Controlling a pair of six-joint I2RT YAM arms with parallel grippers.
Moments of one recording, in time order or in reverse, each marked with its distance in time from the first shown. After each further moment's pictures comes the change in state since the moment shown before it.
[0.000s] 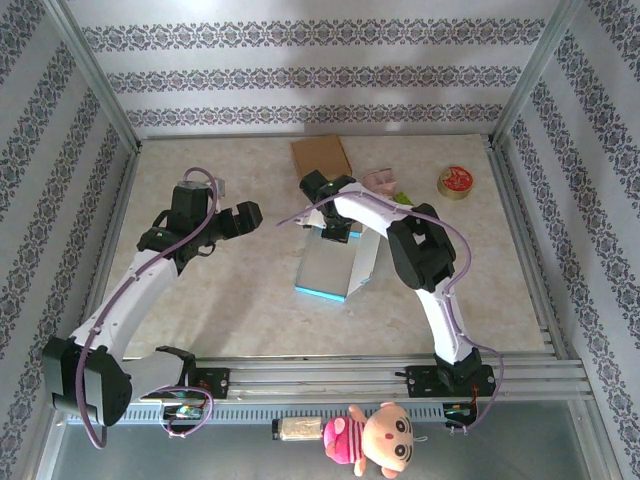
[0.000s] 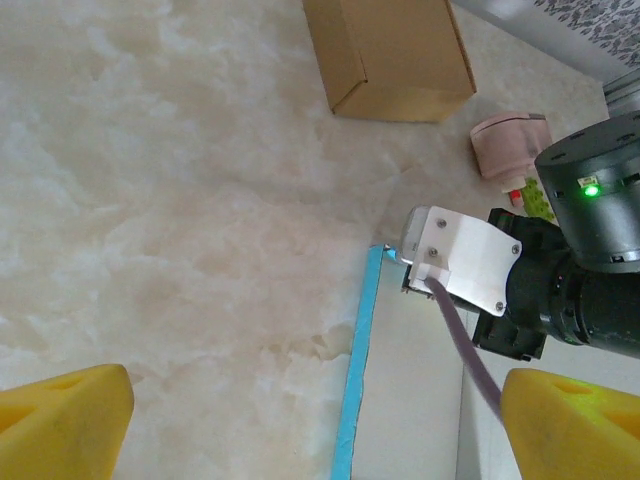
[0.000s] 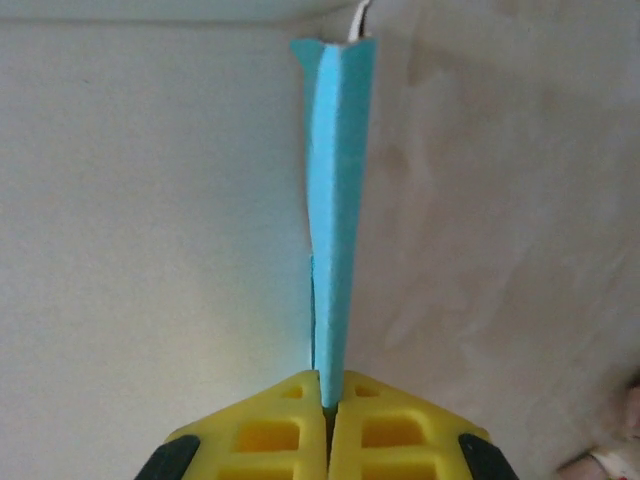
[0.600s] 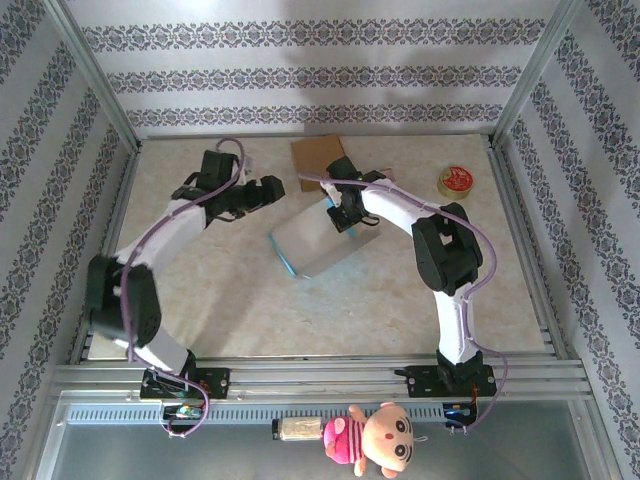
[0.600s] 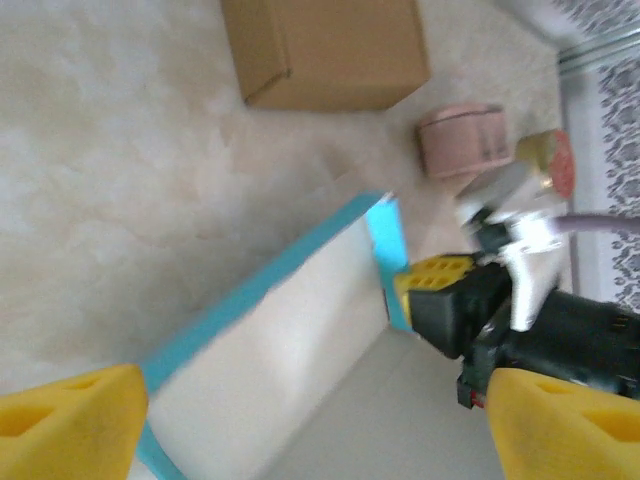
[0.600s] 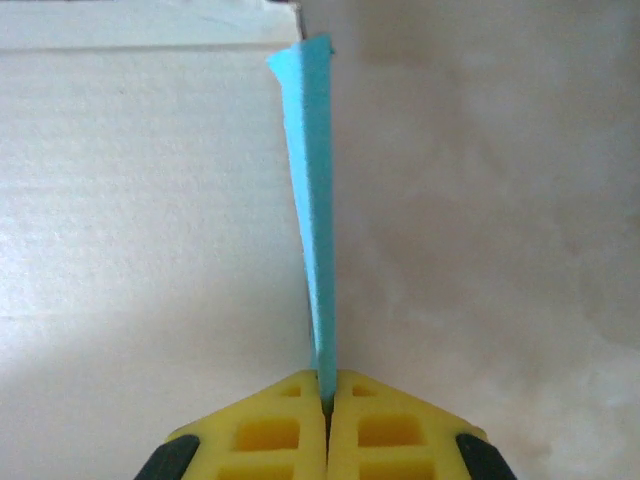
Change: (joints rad) left arm 0.000 0.383 0.275 0.062 0.192 -0.062; right arm -0.124 -0.156 -0.159 0.184 -0.258 0.583
